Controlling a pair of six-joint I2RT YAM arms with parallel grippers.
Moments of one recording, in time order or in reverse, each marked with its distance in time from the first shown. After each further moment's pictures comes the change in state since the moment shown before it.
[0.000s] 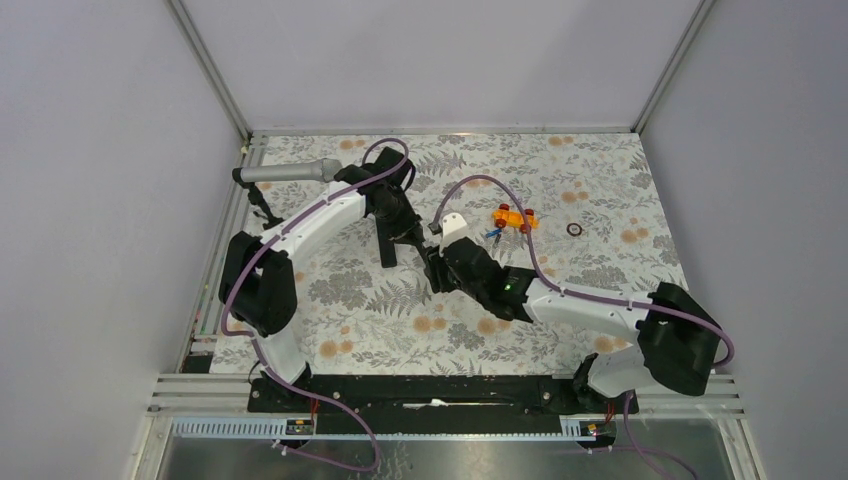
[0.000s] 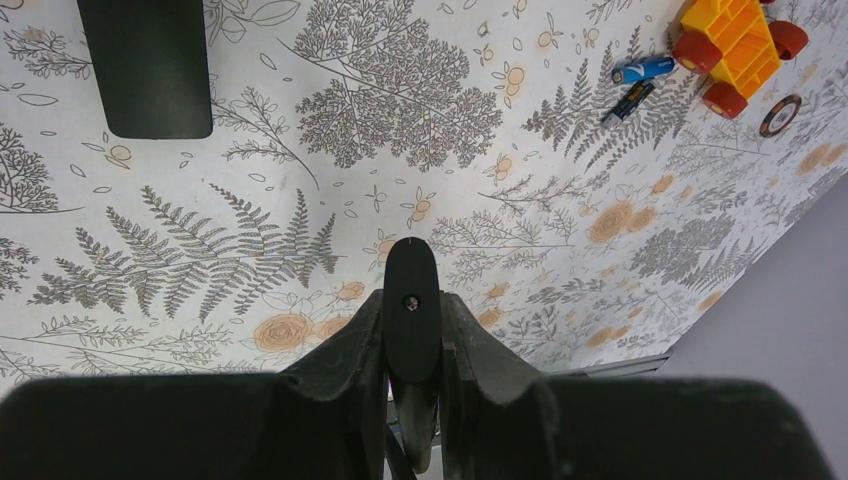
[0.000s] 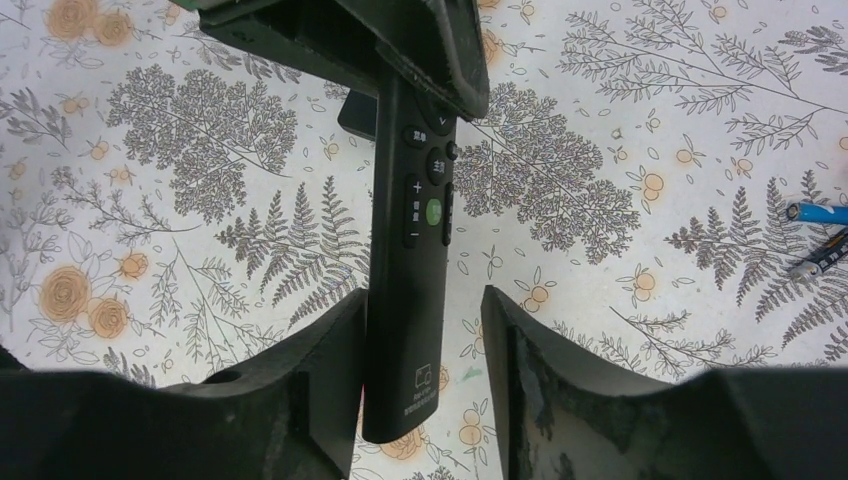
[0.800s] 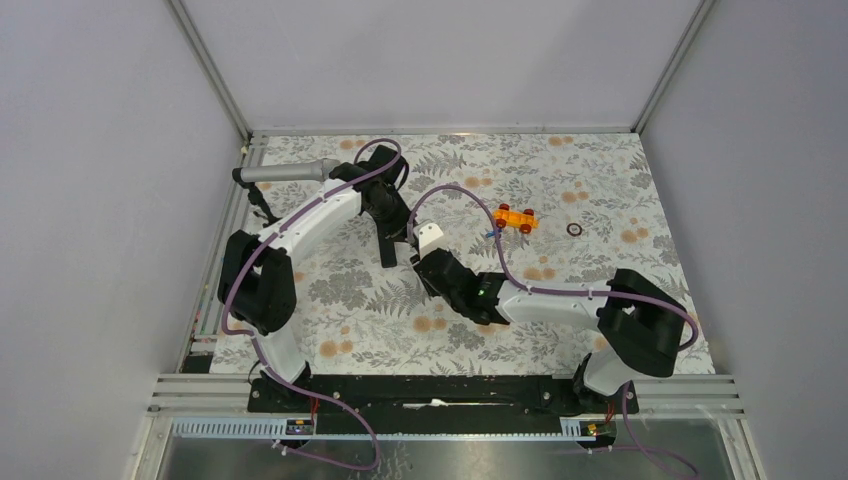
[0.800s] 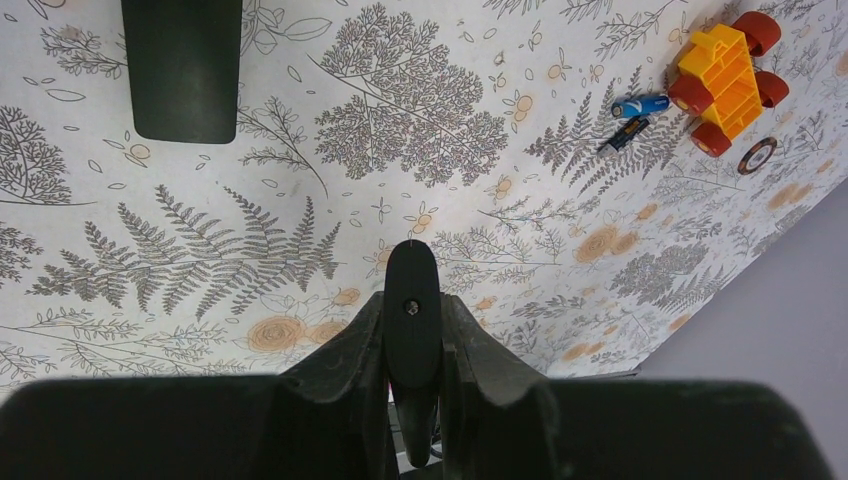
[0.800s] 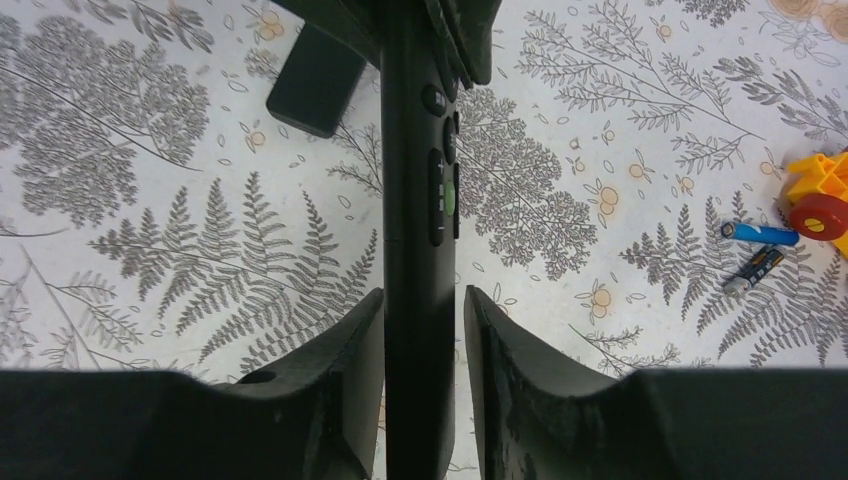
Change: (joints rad) left arm 0.036 0.005 0.002 -0.012 0.003 -0.057; right arm 0.081 0.172 0.063 0.032 0.201 -0.123
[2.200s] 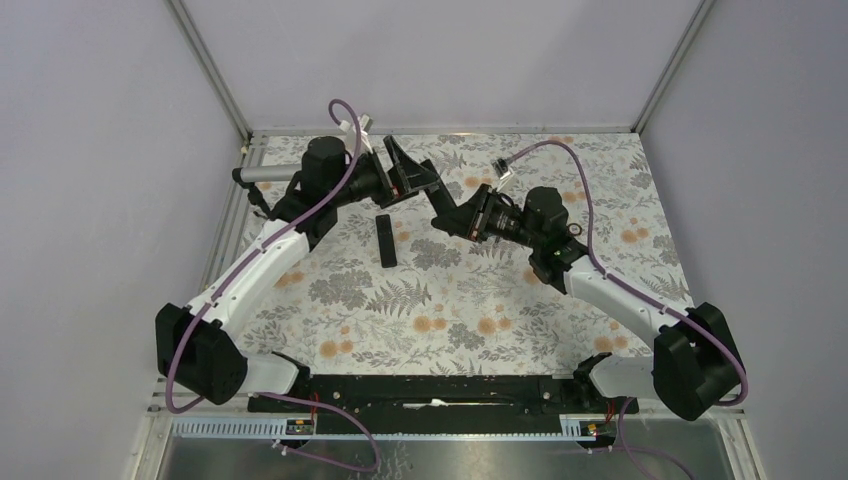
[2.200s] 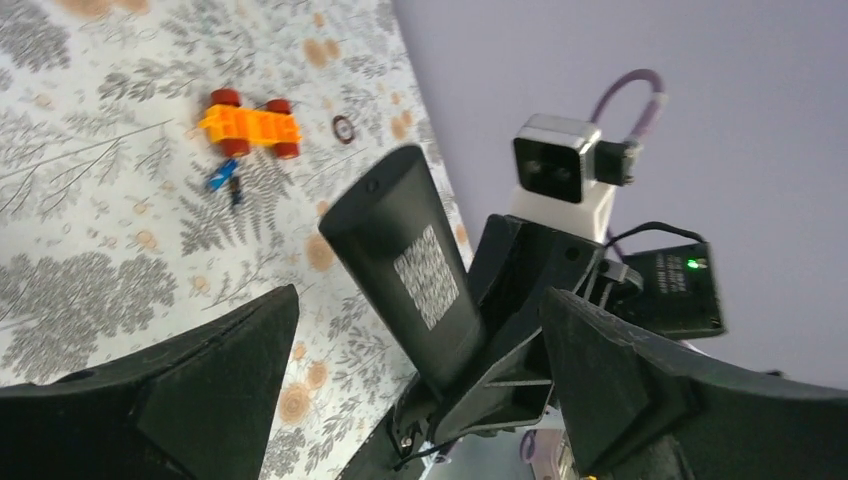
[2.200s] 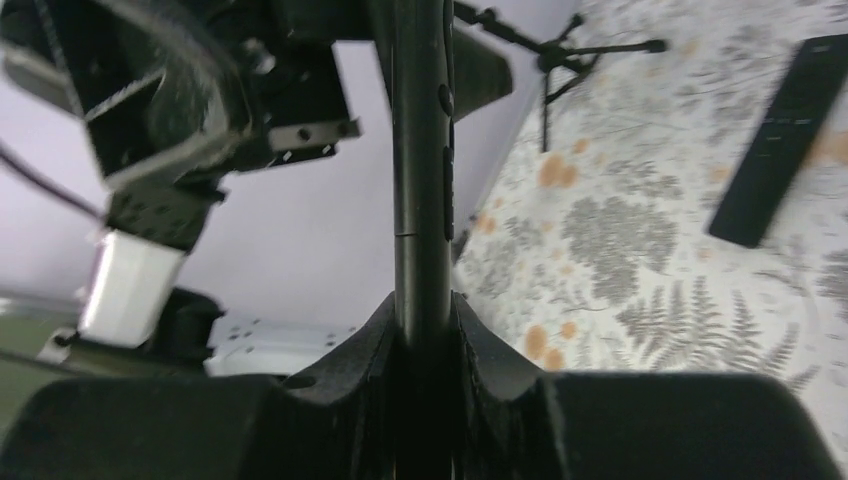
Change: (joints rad) left arm 0.066 -0.427 -0.301 0.759 0.362 0.195; right arm -0.528 -0.281 -0.096 0.368 -1.037 0.829
